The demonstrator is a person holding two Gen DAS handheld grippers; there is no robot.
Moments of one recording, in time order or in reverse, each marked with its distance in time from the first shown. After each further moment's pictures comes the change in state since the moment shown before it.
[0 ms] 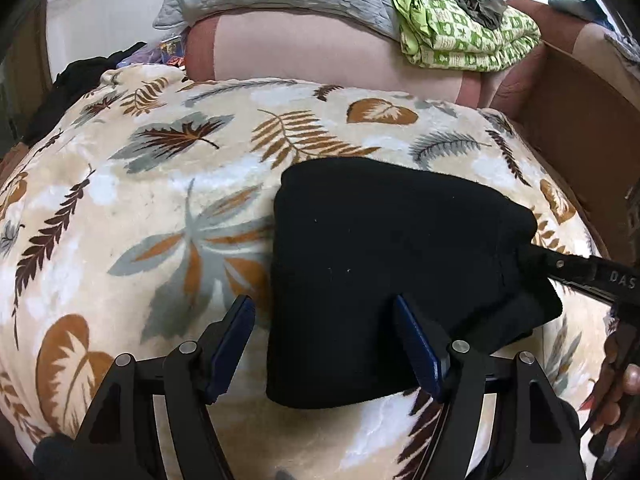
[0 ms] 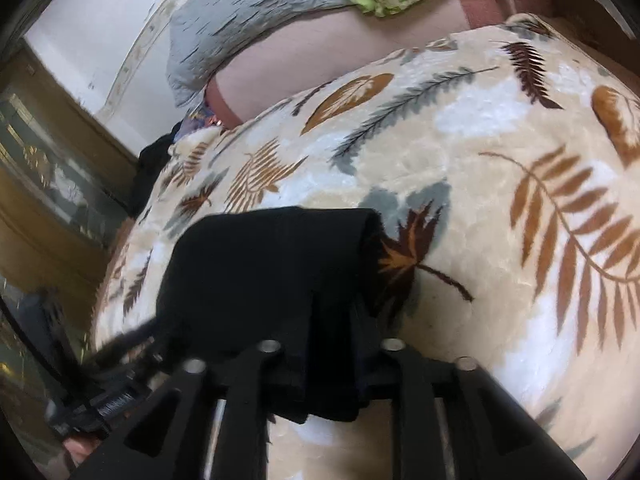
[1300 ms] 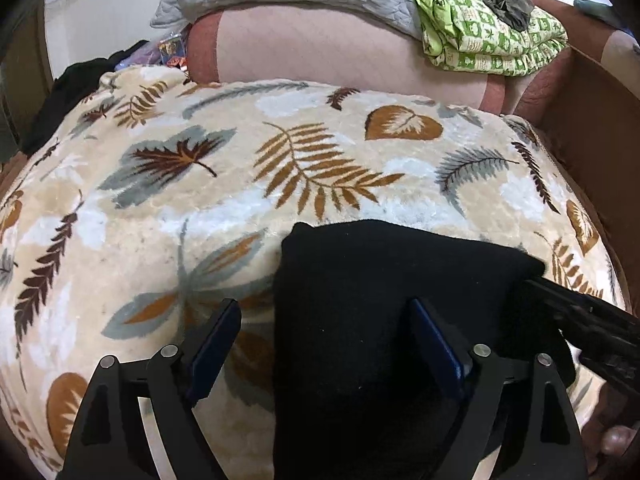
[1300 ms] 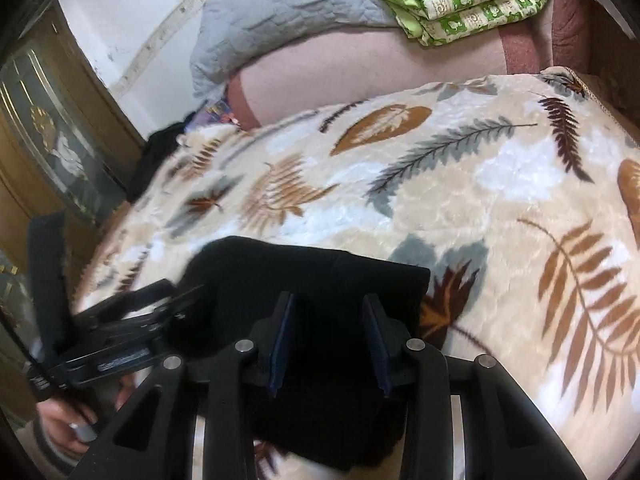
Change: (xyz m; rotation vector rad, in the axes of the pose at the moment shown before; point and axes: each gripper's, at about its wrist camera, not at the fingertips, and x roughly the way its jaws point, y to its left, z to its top) left arm 0.048 -0.005 0.052 -0.018 0.032 0.050; right arm 0.037 0.033 0.024 -0.163 0.006 -0.078
